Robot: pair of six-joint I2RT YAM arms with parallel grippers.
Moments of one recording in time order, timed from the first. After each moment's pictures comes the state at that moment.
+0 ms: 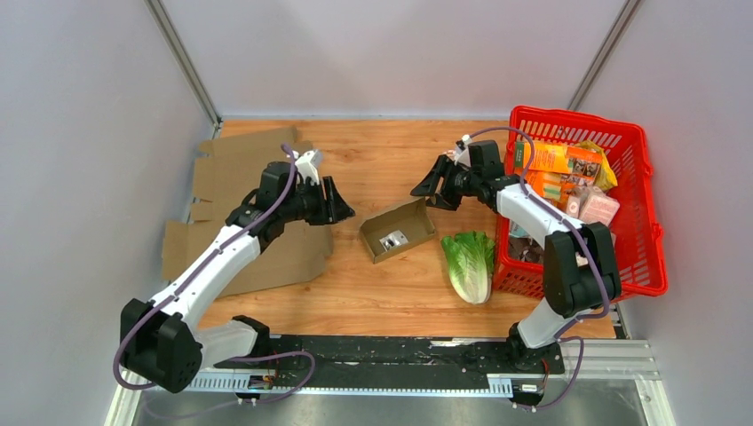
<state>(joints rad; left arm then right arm) -0.40 1.16 0.92 -0.33 0.39 -0.51 0.27 1.62 1.10 -0.21 -0.57 0.75</state>
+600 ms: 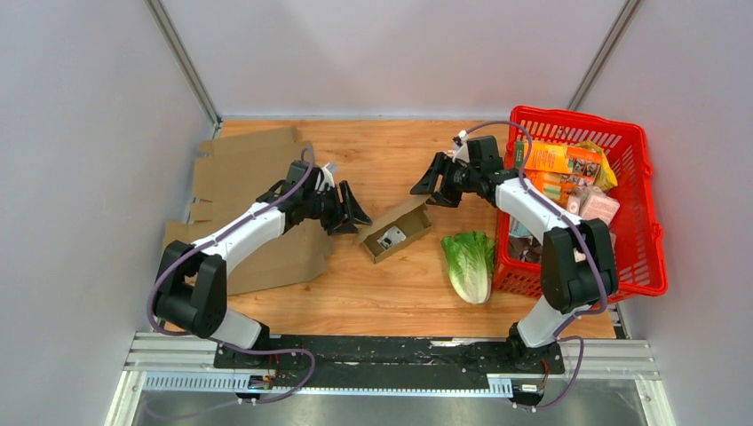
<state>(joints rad) -0.40 1.47 0.96 -0.30 0.56 -0.75 0.27 1.64 1.15 -0.27 -0.57 0.69</state>
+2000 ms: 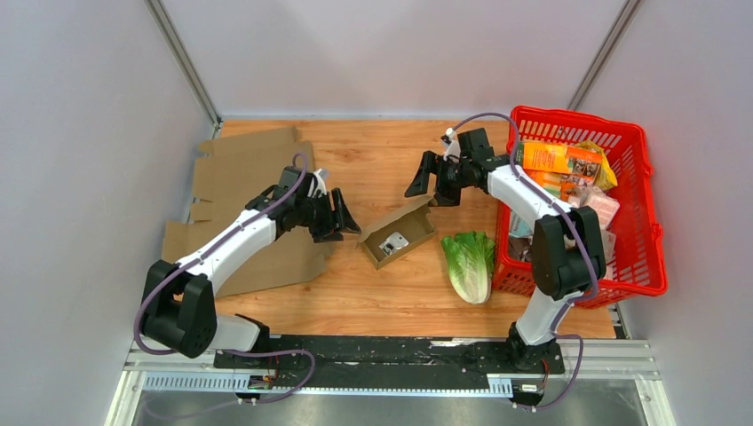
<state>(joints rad) -0.39 1.36 0.92 -0.45 0.45 -0.68 0.29 1.75 1.33 -0.48 -0.57 0.51</state>
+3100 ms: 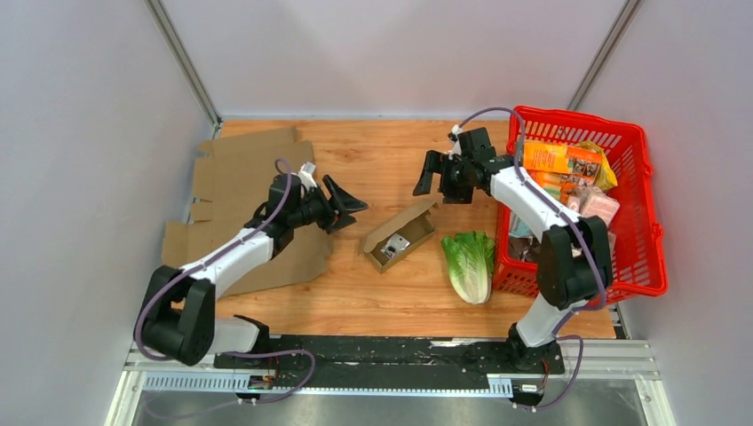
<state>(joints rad) -0.37 1.36 0.67 0.24 0.53 -1.14 0.31 1.72 1.32 -0.51 -0.39 0.50</state>
